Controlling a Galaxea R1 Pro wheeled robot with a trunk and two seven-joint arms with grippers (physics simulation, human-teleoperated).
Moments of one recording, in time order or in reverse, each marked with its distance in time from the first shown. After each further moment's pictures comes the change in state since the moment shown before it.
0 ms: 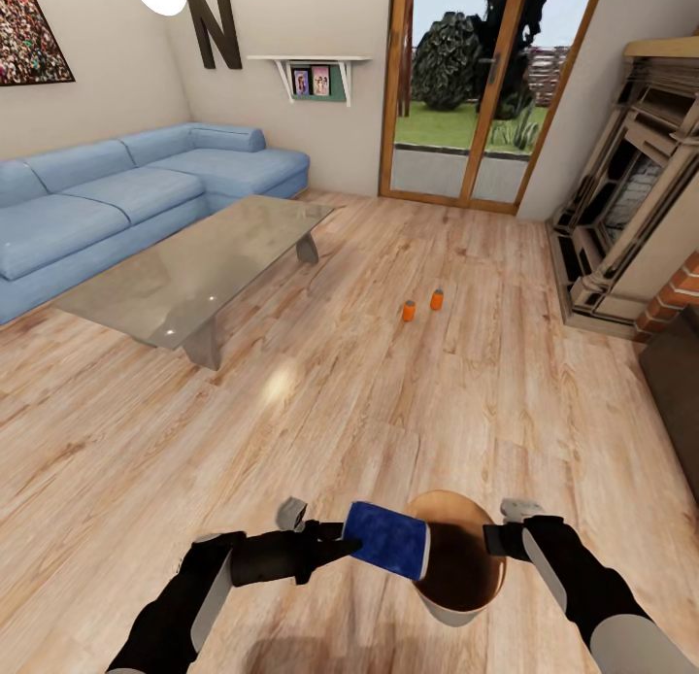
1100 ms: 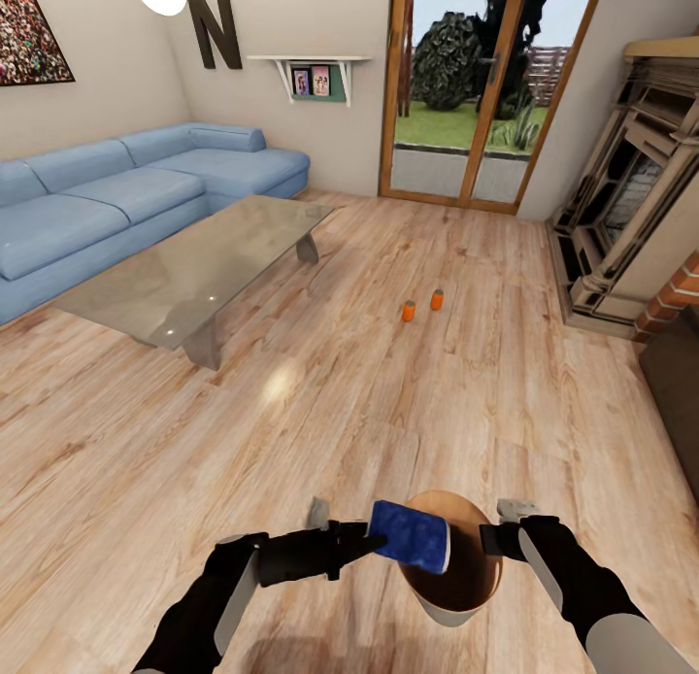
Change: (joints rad) left arm 0.000 -0.067 -0.031 0.012 -0.008 -0.007 0.169; right arm -0.002 0.011 0.001 0.004 0.004 -0.002 0.000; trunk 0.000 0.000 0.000
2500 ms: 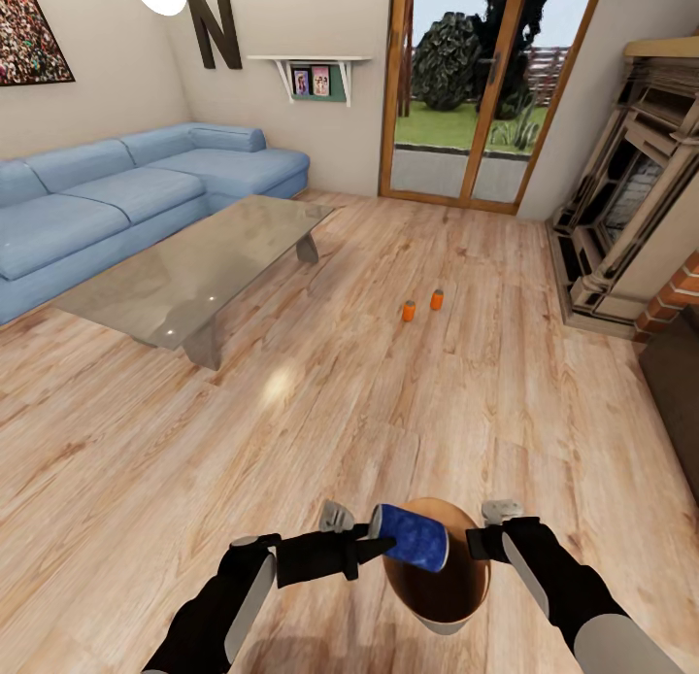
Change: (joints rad) left arm 0.000 -0.004 -0.093 -0.001 -0.003 -0.042 0.271; right arm 0.000 0.019 0.103 -0.002 -0.004 -0.001 -0.024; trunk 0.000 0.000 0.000
